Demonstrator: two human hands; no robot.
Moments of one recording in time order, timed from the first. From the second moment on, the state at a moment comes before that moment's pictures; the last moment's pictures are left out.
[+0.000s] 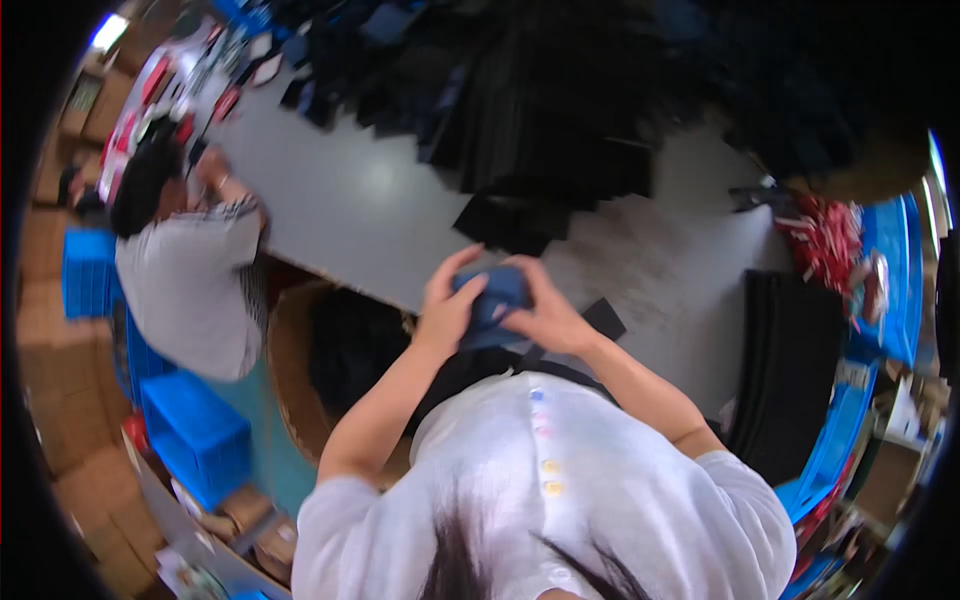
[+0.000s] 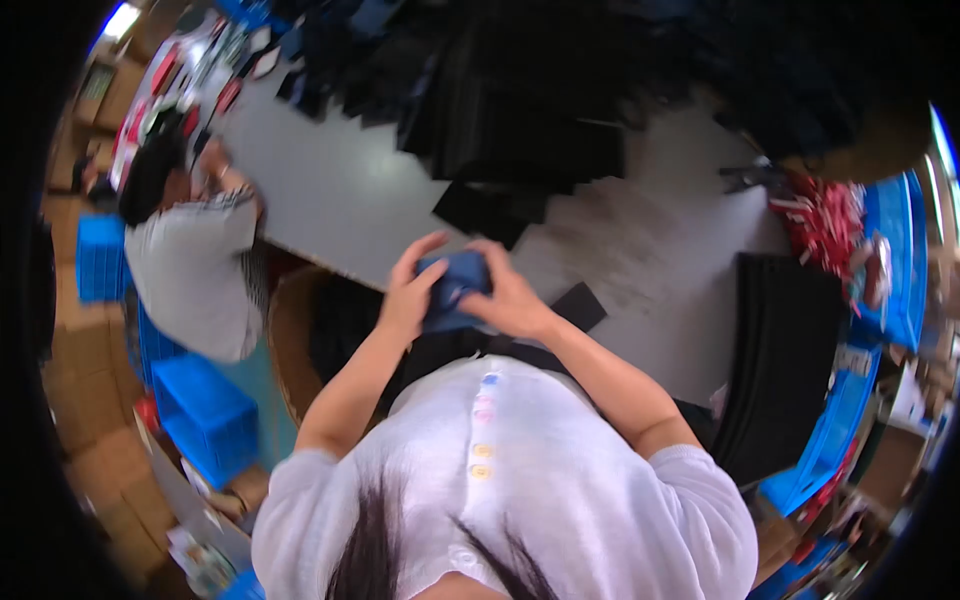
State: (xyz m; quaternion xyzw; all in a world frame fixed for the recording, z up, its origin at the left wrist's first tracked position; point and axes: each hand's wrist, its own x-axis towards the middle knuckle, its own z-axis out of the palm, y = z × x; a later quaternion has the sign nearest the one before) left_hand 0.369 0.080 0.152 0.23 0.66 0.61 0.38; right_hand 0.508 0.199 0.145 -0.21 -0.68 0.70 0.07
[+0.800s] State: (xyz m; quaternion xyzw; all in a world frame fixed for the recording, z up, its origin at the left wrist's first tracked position) left_hand 0.339 0.074 0.096 0.51 0.80 0.21 0.24; right_hand 0.608 0.318 0.076 -0.34 -0.86 0.32 0.21
